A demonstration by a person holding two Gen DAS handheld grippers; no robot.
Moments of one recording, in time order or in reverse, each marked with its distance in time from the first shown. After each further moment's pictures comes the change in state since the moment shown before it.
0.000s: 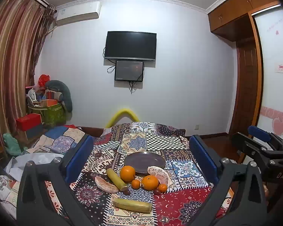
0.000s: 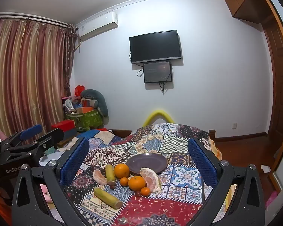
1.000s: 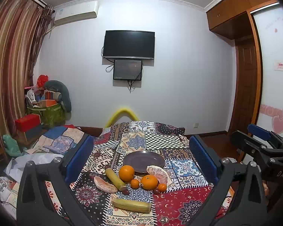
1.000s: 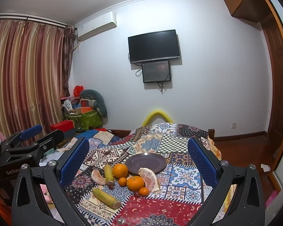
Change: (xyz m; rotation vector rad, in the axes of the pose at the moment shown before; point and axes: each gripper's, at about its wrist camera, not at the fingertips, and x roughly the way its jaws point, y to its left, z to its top) left arm 0.005 -0.008 -0.005 0.015 0.001 0.000; right arm 0.002 -0.001 -0.001 0.008 0.000 -0.002
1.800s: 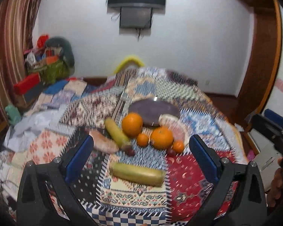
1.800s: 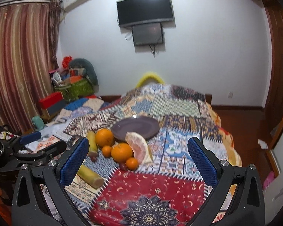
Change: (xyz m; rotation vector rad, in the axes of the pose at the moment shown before) left arm 0.111 0.021 -0.091 -0.041 0.423 0.068; right arm 0.071 -0.039 -0.061 0.050 0.293 -0.049
